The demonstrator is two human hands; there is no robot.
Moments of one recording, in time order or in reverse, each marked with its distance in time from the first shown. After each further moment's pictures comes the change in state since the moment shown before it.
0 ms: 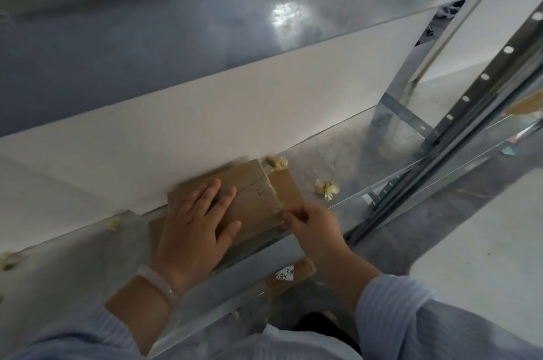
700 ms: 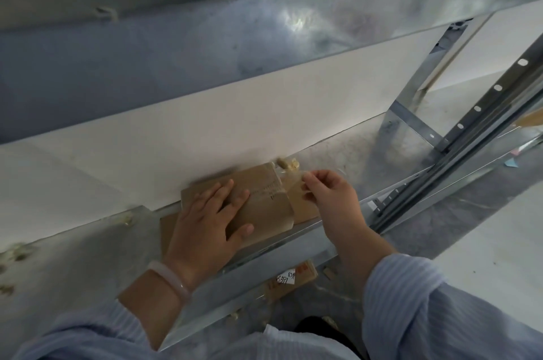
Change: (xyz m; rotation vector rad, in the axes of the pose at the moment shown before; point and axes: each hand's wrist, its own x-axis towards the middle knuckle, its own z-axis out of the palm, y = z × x) left_hand -0.005 -0.006 -0.005 -0.115 -0.013 0.002; right_hand 0.021 -0.038 -0.014 0.493 0.103 -0.040
